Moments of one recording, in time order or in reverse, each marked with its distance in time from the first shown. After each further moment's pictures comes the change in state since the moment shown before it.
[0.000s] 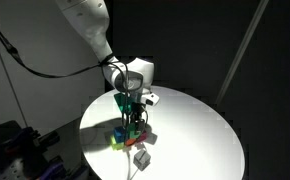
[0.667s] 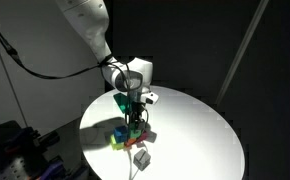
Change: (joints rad) arm 0.025 0.010 -0.014 0.010 -0.034 -0.001 0.000
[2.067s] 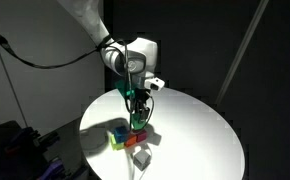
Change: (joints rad) arm -0.004 -0.190 -0.042 -0.063 -0.026 -0.075 -0.018
